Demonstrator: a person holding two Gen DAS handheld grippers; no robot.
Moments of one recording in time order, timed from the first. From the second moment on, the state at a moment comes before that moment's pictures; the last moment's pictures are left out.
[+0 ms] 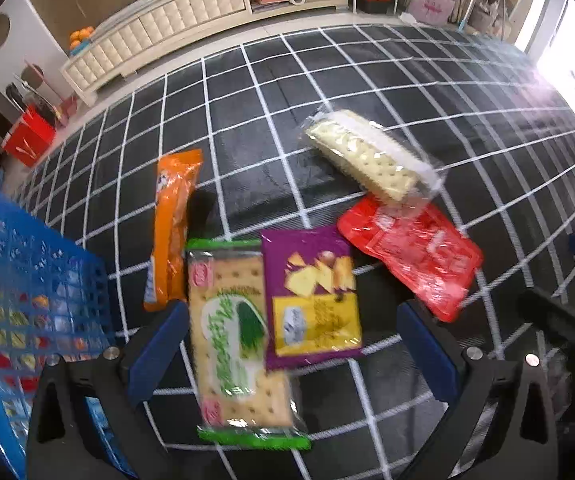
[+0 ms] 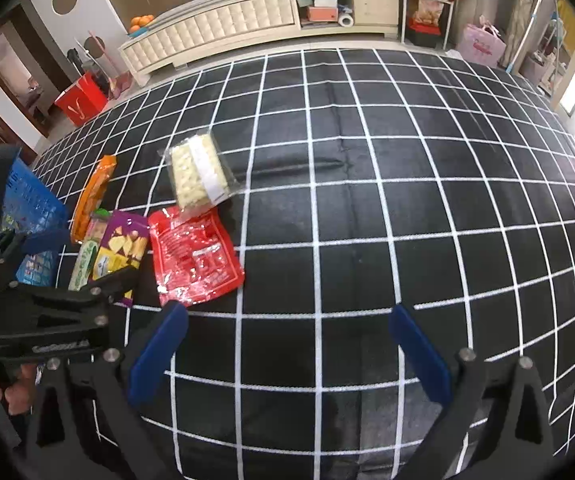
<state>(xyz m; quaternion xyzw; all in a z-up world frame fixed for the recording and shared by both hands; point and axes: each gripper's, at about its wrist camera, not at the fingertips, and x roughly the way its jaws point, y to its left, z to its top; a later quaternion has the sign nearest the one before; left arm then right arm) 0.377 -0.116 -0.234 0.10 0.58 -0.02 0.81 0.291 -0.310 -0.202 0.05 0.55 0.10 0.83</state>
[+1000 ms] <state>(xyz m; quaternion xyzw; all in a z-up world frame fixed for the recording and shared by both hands) 0.370 -0.113 -0.226 0.12 0.55 -0.03 0.82 0.308 -0.292 -0.198 0.04 0.56 0.16 0.81</state>
